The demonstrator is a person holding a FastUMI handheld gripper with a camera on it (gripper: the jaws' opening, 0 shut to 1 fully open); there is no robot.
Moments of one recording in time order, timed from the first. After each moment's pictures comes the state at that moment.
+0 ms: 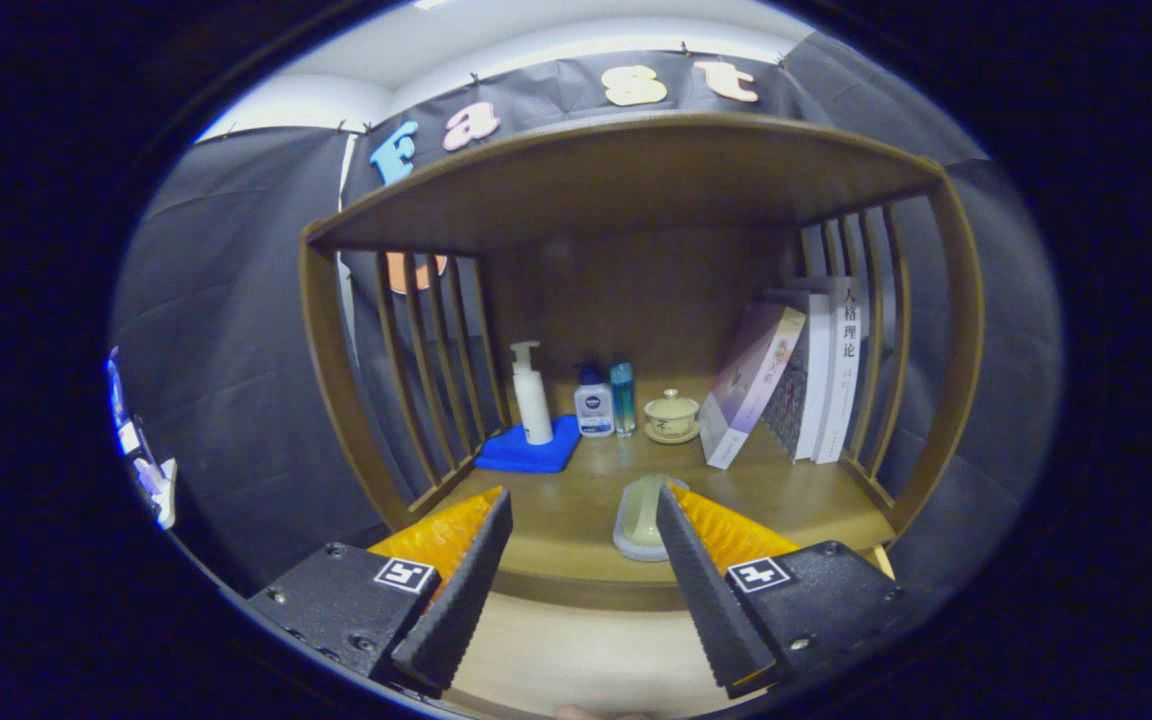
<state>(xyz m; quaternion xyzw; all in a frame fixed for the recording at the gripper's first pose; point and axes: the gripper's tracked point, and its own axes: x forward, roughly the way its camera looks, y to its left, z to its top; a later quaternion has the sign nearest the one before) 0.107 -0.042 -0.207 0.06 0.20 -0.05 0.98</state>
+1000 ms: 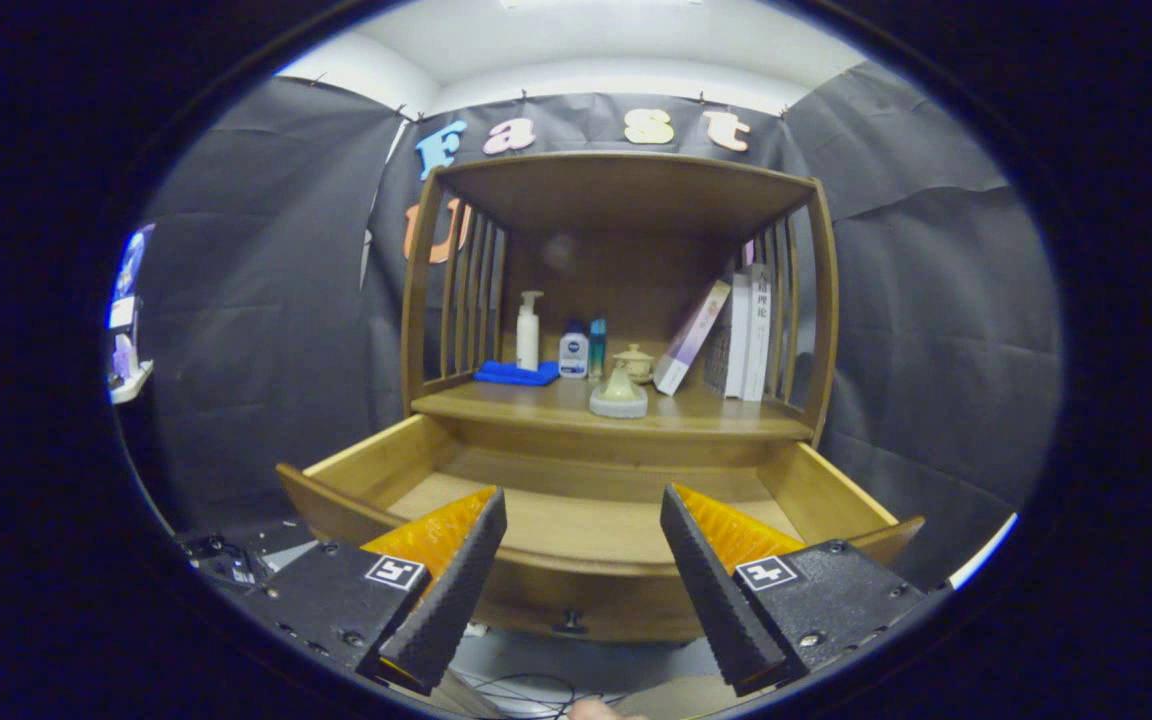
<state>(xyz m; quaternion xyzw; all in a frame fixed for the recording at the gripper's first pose) -0.090 -0.012 -0.325 -0.03 0.17 -0.10 0.98</state>
